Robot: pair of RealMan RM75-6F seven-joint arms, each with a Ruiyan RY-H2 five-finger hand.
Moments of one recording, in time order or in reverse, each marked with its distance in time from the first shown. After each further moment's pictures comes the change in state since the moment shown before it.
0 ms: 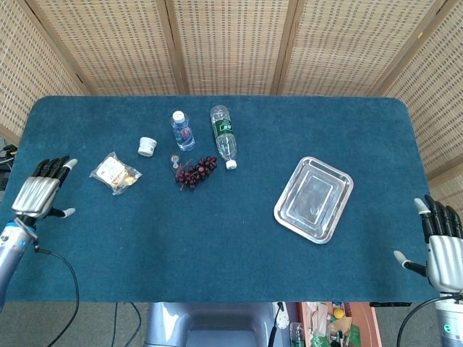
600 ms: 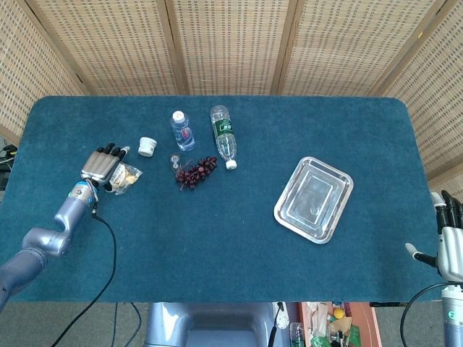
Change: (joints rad) left arm -0.350 -0.374 -0.006 0.519 -0.066 -0.394 0.083; right arm 0.023 -0.020 0.054 0.049 0.138 -0.053 0.003
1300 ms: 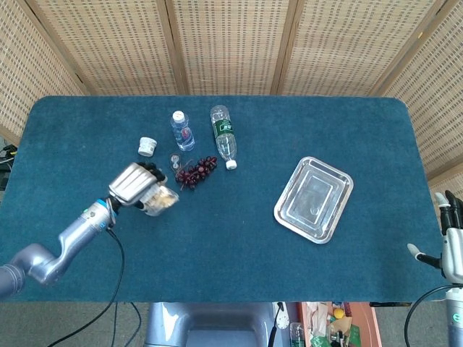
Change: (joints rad) left arm 0.026 0.287 0.048 -0.699 0.275 0.342 0.054; right arm -0.011 0.022 -0.005 -0.013 -0.013 0.015 0.038
